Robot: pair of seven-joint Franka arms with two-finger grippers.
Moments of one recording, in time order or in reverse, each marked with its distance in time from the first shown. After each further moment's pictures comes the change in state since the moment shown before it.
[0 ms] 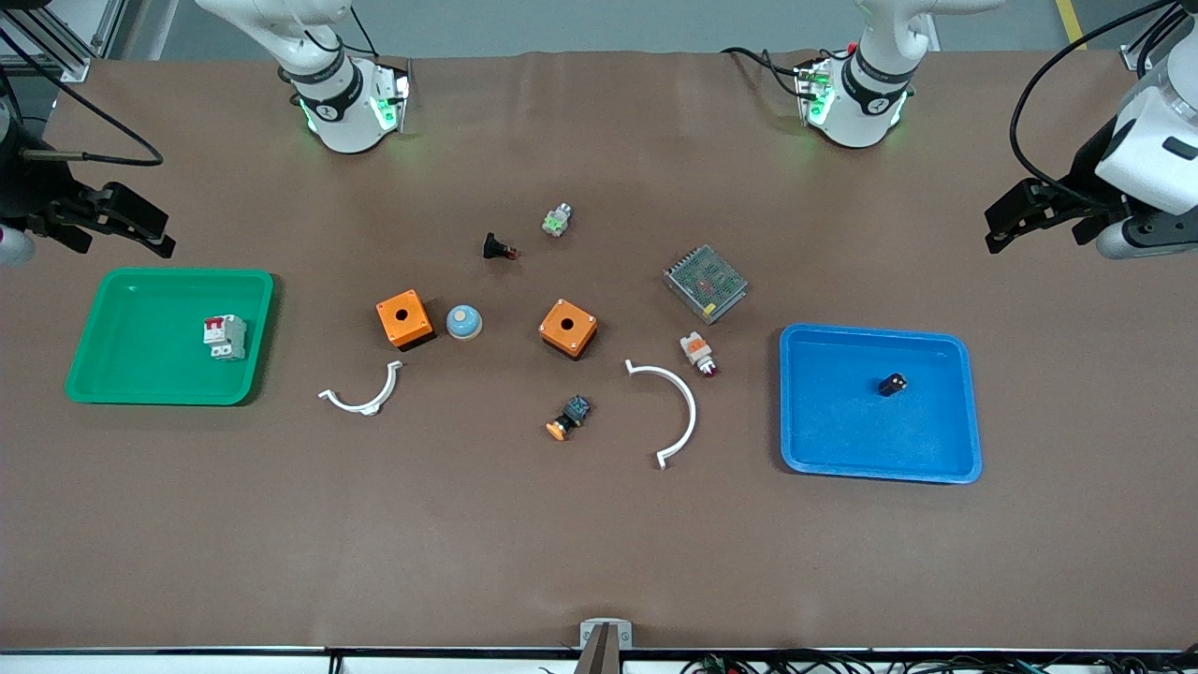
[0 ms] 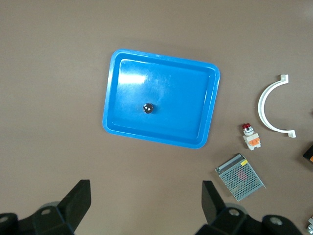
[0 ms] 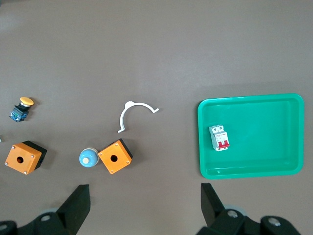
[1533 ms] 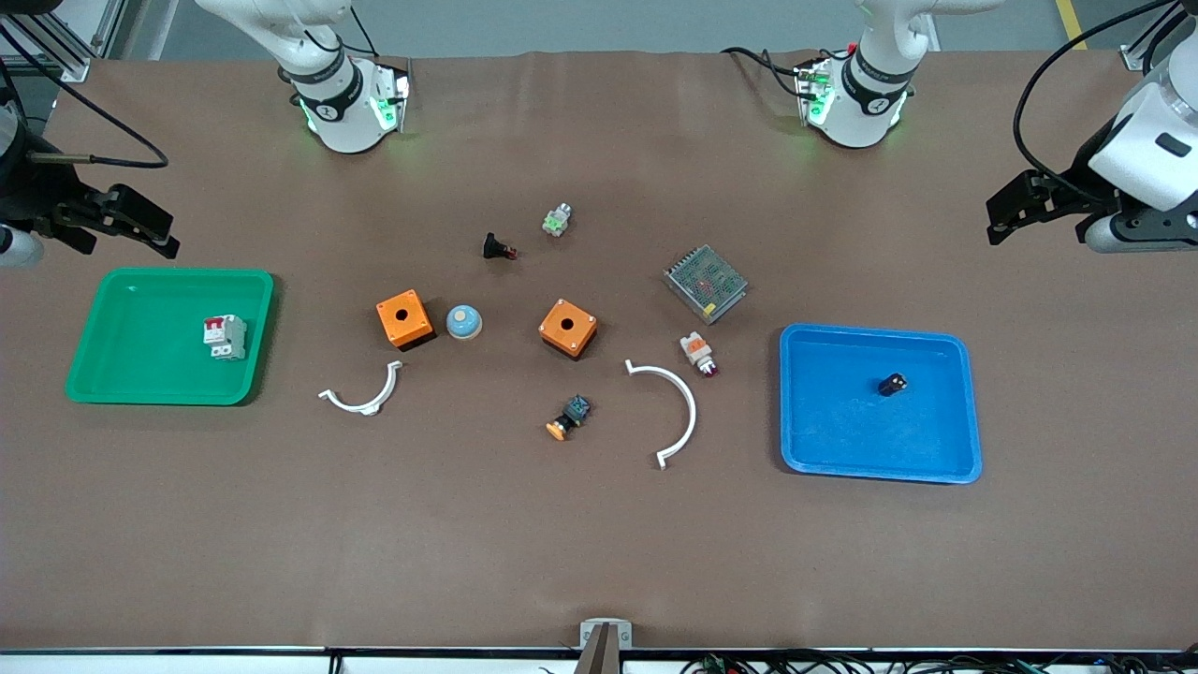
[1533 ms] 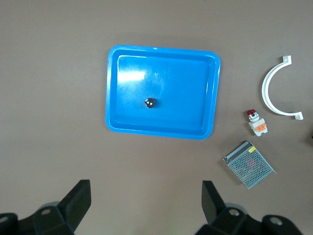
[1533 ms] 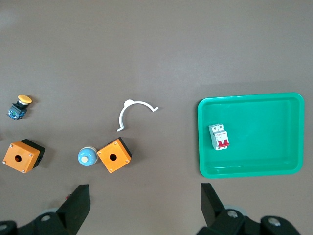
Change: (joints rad) left arm 0.008 -0.013 0.004 -0.016 0.000 -0.017 0.100; right arm 0.000 0.000 0.003 -0.009 -0.003 0.001 -0.001
